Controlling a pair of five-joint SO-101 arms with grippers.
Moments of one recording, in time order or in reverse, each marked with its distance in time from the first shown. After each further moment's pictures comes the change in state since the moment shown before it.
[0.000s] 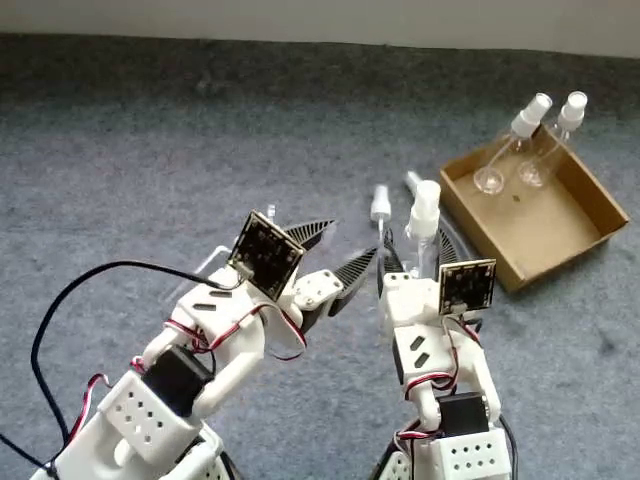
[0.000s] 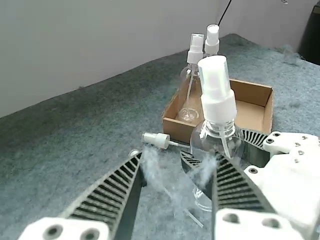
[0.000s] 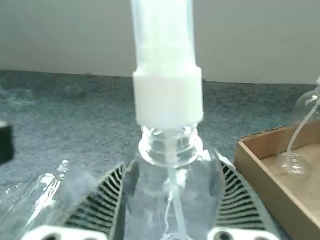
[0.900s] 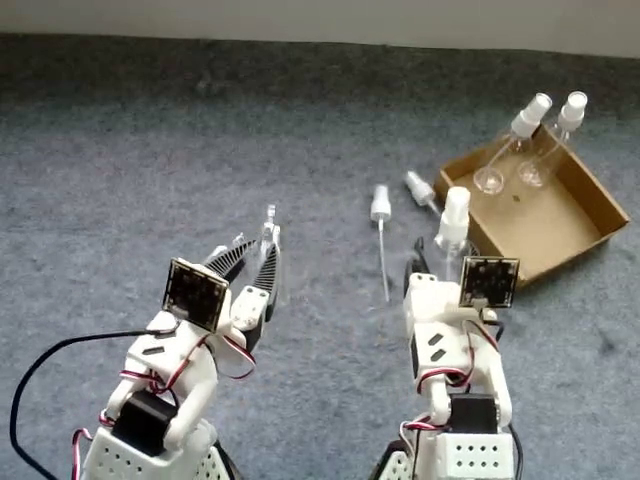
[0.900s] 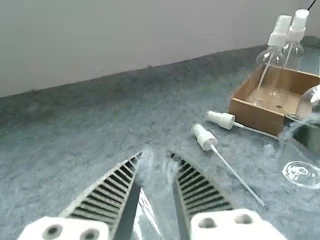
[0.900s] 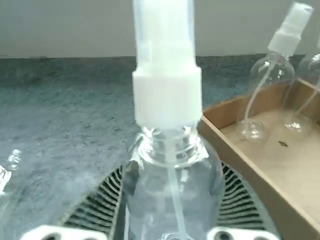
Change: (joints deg) left arm -14.5 -36.0 22.0 13.5 0.0; right arm 9.4 0.0 -1.8 7.0 0.0
